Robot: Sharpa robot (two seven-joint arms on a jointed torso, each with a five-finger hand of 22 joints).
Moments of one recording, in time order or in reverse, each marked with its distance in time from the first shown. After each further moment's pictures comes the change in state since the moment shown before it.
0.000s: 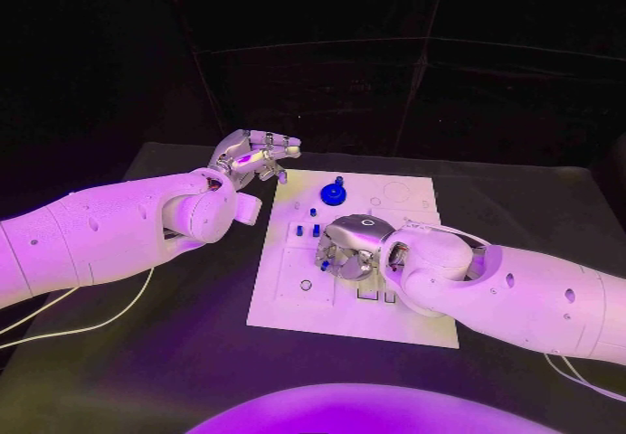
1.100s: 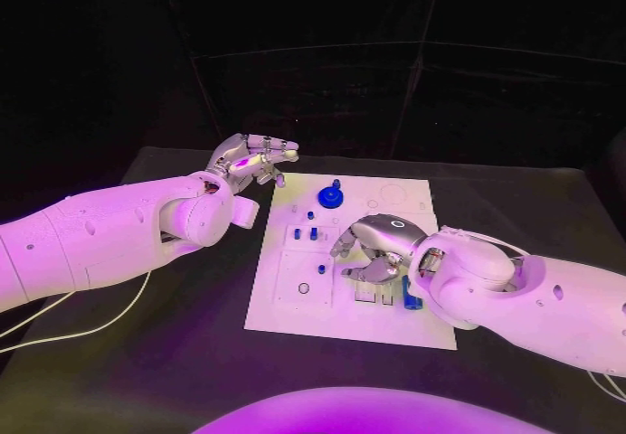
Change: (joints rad) left arm 0.000 -0.001 0.000 -0.004 0.000 0.012 -0.012; left_hand 0.003 0.003 -0.006 0.000 0.000 -0.001 0.001 0.000 -0.001 -0.004 0.004 0.000 0.000 -0.003 0.003 0.000 -0.006 0.000 0.000 0.000 -0.004 -0.002; right arm 0.004 -0.162 -0.002 0.116 0.033 -0.108 0.021; right_hand -0.061 -0.059 -0.113 0.030 0.030 -0.144 0.019 -0.069 0.001 -0.155 0.030 -0.017 -0.033 -0.021 0.029 -0.035 -0.048 0.000 -0.035 0.027 -0.050 -0.082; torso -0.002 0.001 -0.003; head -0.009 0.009
